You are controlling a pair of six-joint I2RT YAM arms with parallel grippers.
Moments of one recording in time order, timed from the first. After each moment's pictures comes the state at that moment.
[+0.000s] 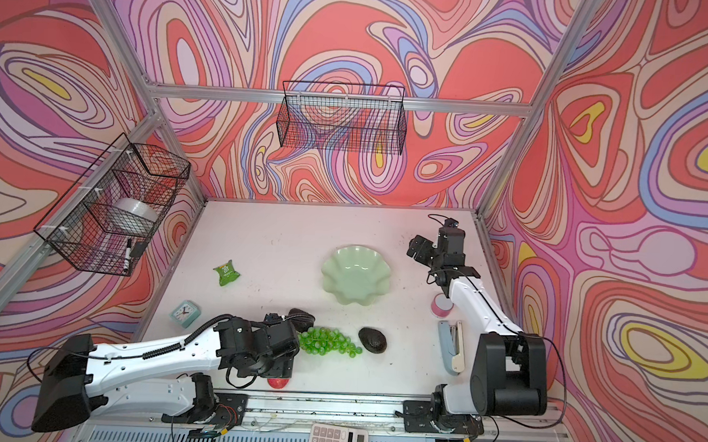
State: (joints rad) left arm -1.13 1.17 0.73 -1.01 -0.08 -1.18; right arm 0.02 1.42 0.95 -0.13 -0.09 0.43
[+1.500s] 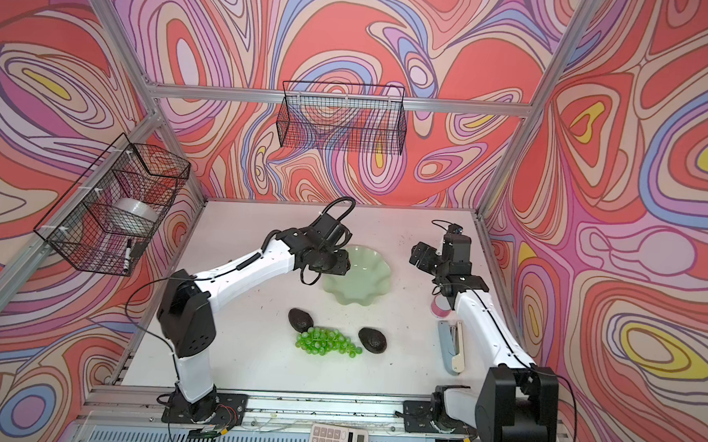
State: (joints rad) left arm -0.72 1.95 1.73 -0.78 0.00 -0.55; right arm 0.02 1.25 0.90 -0.27 -0.10 0.41
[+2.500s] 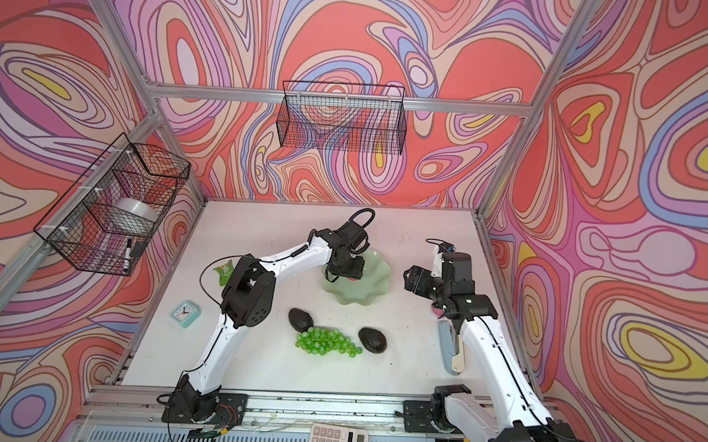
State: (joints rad) left arm -0.71 2.36 2.01 -0.85 0.05 -0.52; right arm 0.11 1.02 0.83 -0.55 -0.20 0.39
